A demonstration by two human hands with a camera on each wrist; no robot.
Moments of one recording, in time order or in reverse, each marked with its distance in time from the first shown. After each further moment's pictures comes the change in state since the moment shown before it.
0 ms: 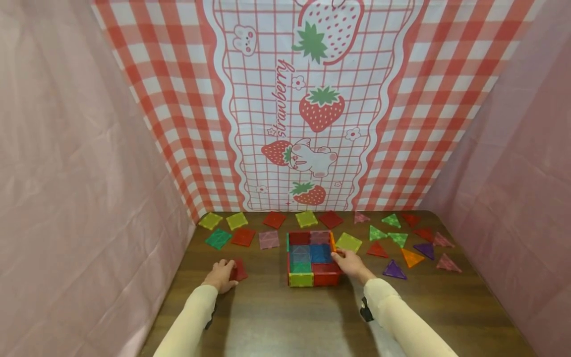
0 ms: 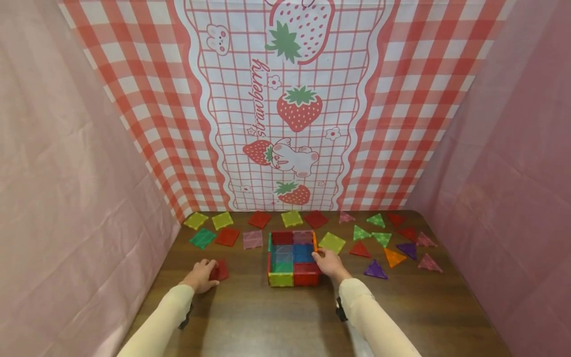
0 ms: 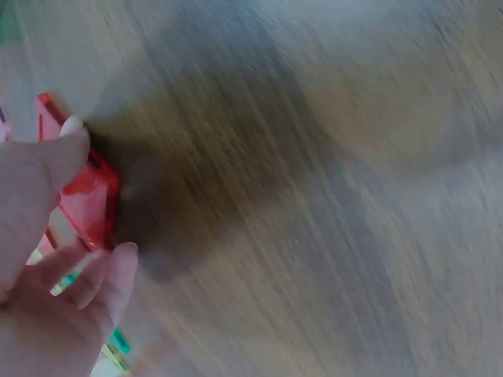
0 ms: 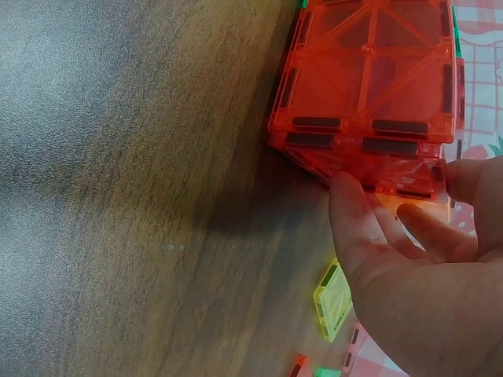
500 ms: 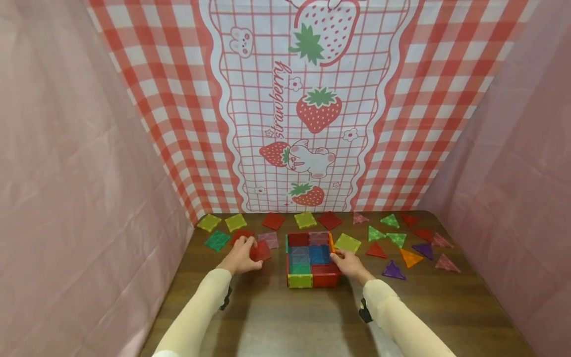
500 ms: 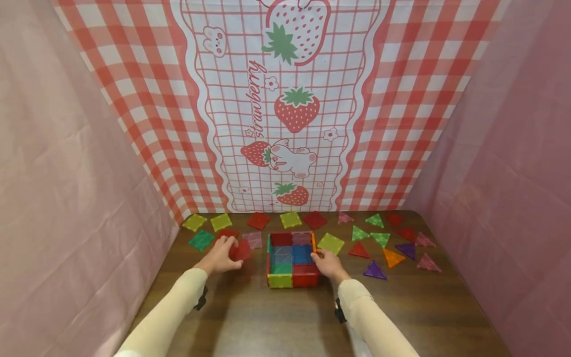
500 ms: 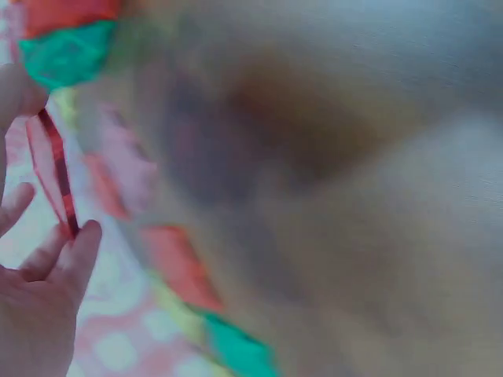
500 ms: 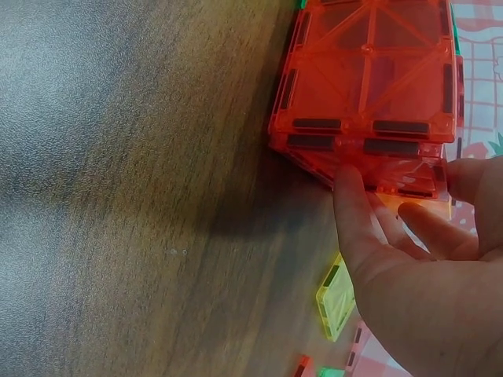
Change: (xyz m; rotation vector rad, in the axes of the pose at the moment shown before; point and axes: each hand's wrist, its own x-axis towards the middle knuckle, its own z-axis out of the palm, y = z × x) left_hand 0.043 0.066 -0.032 -0.170 0.092 0.151; right_hand -0.003 0.002 0.000 0.012 -0.007 0.015
